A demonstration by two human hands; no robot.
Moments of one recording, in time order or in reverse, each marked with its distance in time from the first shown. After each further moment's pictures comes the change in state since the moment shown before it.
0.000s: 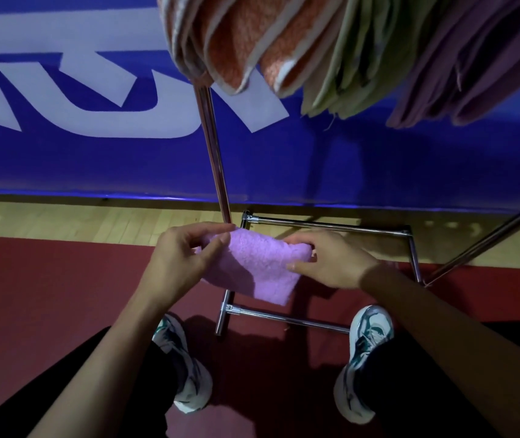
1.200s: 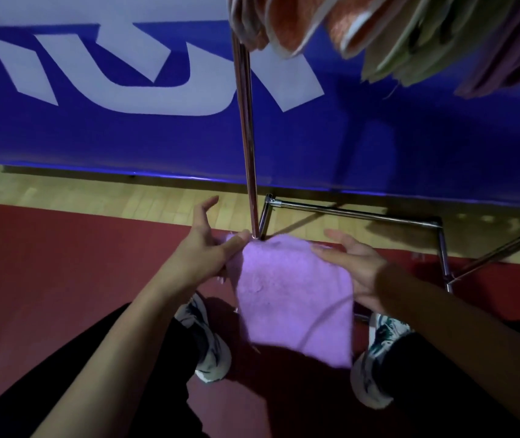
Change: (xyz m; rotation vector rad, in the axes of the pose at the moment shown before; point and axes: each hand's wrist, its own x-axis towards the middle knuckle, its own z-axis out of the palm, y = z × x) left_hand -0.028 -0.002 -0.012 -0.350 -0.111 -0.410; right_hand -0.032 -0.025 0.039 1.183 -0.005 0.401
